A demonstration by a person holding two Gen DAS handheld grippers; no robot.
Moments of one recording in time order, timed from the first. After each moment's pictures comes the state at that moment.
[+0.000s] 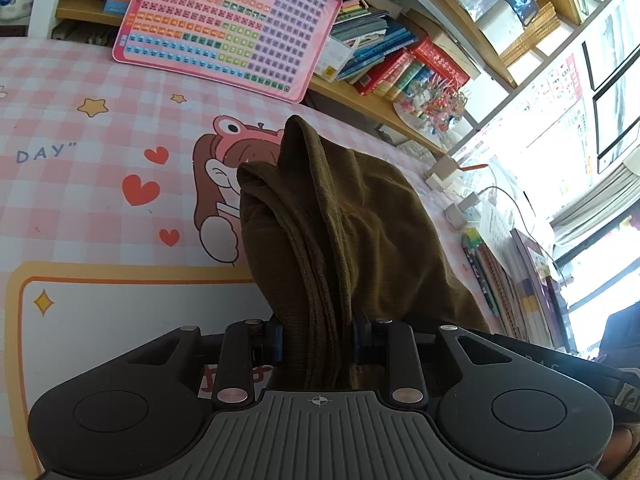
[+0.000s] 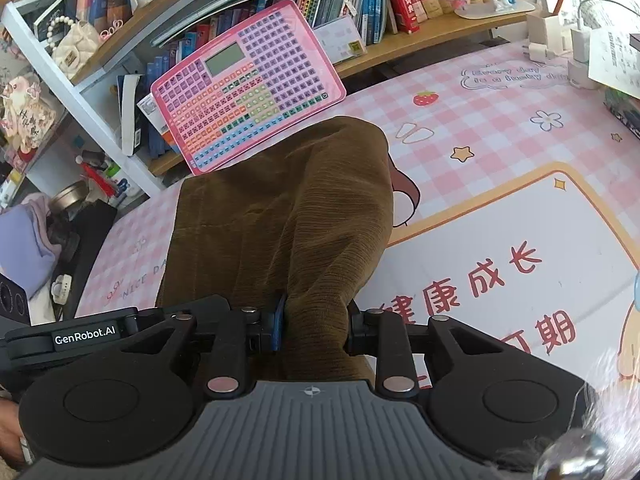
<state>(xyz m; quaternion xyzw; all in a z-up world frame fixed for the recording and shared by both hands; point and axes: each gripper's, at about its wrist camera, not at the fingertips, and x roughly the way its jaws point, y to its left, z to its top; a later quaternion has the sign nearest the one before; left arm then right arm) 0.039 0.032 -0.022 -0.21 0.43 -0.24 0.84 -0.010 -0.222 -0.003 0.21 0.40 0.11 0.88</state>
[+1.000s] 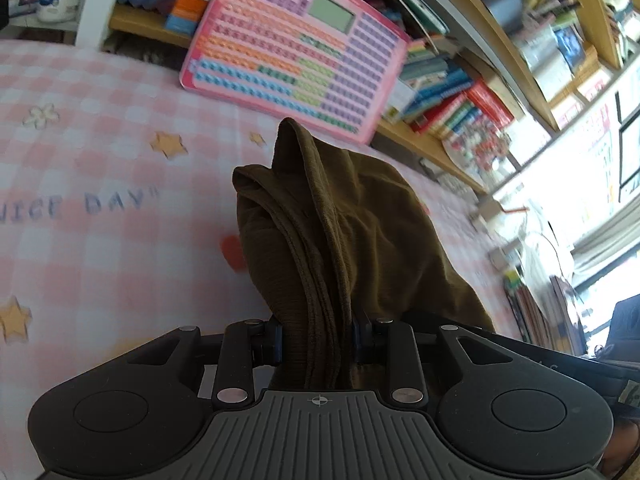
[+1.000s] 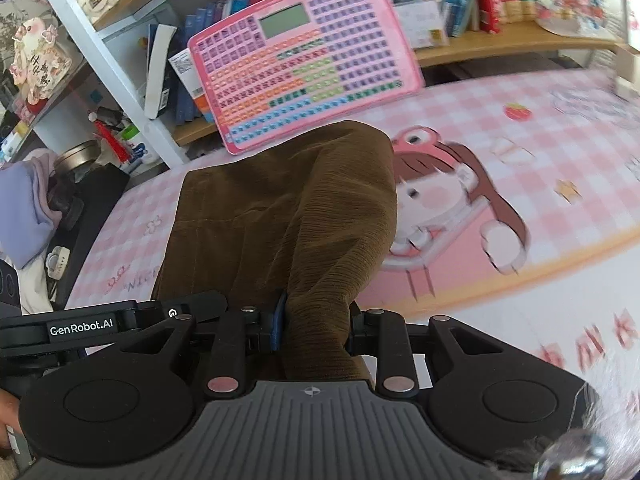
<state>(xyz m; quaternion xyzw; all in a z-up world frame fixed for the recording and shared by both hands) 0.091 0.106 -0.036 -0.22 0.42 -0.19 0.86 0.071 -0.141 -0.004 0.15 0.41 0.16 0.89</state>
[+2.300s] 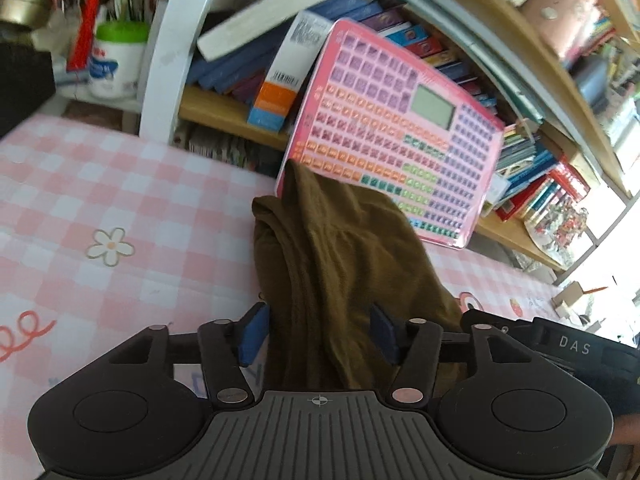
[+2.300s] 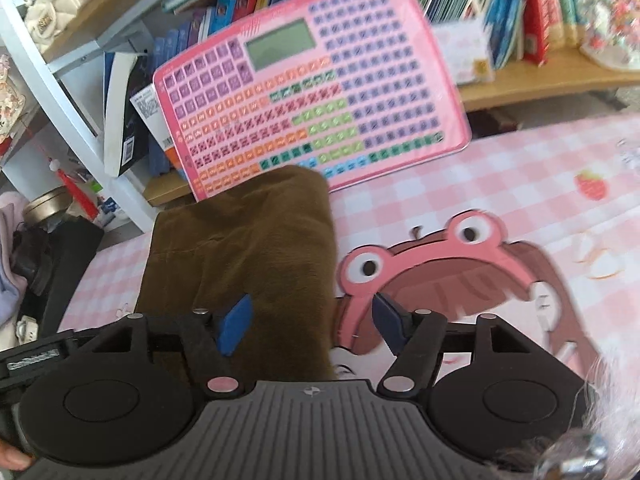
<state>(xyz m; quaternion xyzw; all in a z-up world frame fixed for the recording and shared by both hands) 0.152 0.156 -0.031 -0.19 0.36 -0.09 0.91 0.188 -0.114 -0.015 0.15 0.38 0.14 0.90</state>
